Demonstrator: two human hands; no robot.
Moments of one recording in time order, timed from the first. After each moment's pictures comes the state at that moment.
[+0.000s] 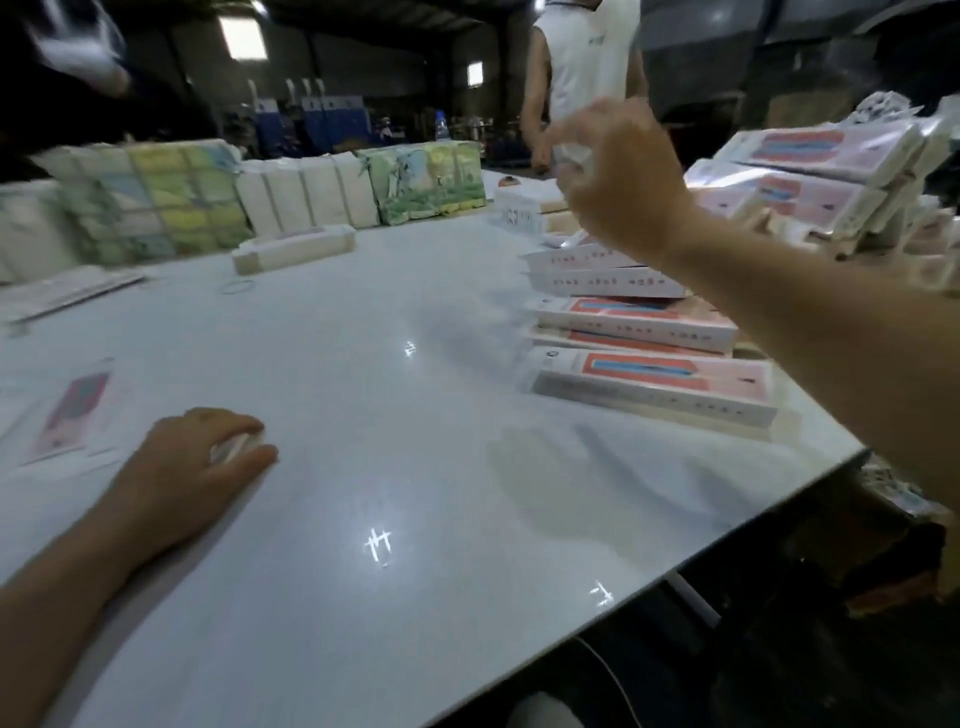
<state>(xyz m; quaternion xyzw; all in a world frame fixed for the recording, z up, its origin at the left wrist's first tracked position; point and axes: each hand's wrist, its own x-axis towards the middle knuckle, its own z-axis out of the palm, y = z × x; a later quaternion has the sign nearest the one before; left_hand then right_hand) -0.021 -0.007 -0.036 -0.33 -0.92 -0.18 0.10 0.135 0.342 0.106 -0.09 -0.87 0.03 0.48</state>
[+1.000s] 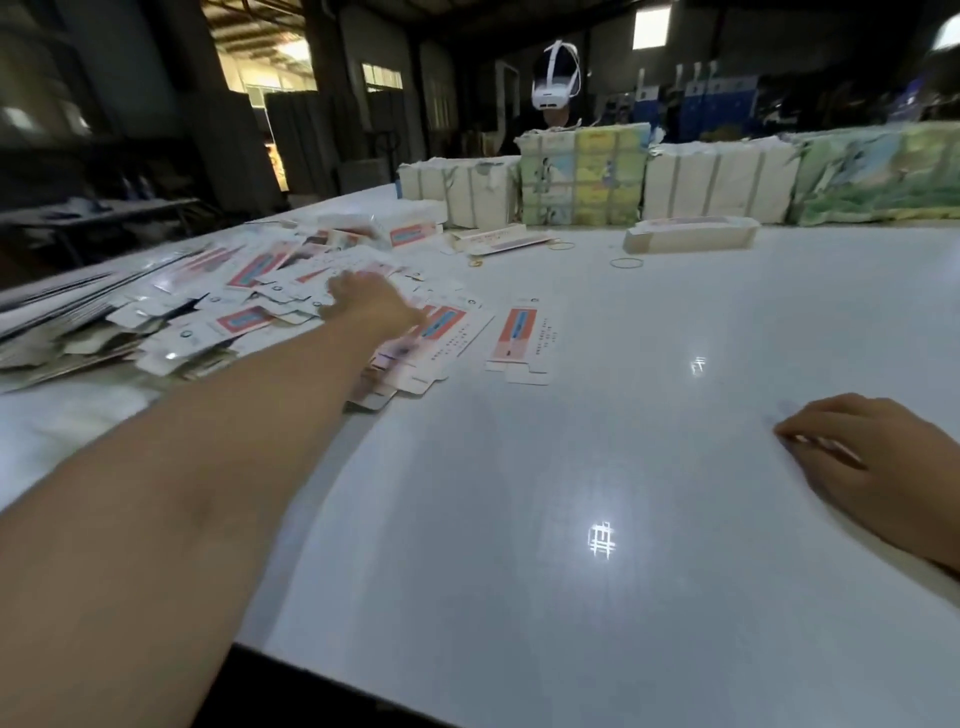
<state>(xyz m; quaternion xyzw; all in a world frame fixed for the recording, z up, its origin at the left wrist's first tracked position) -0.110 -0.191 0.028 0.19 -0.97 -0.09 0.09 0.048 0.231 -0.055 0.08 -0.96 0.16 0.21</state>
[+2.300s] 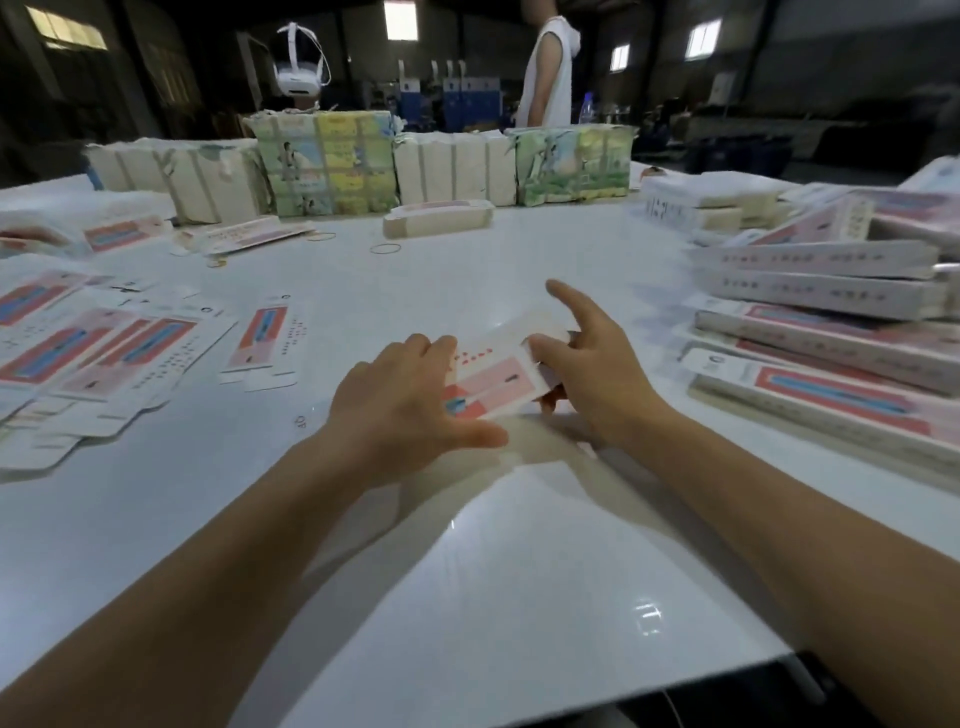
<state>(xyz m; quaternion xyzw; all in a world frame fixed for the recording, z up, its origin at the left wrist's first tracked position) 0.036 0.026 -0.008 -0.33 -0.94 -0.10 0.08 0.080 0.205 -0.020 -0.06 -0.75 0.62 0.22</state>
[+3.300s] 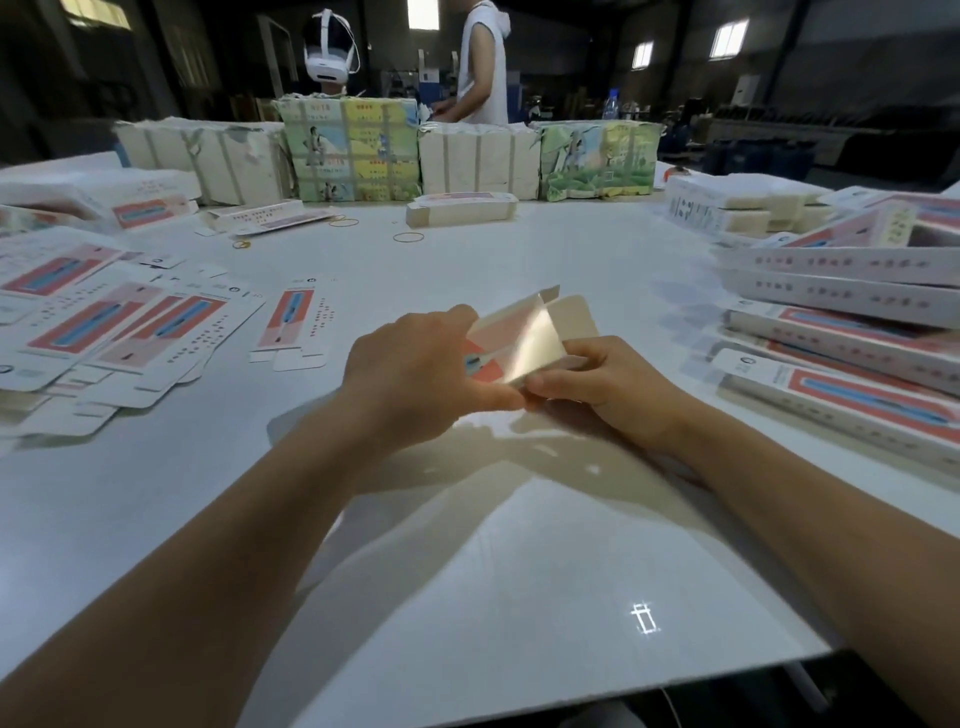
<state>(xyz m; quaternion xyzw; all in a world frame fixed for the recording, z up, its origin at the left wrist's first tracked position) 0.039 0.014 0.010 -0.31 -0.93 -0.16 0.14 0.094 0.206 -0.019 0.07 -0.80 0.59 0.04</state>
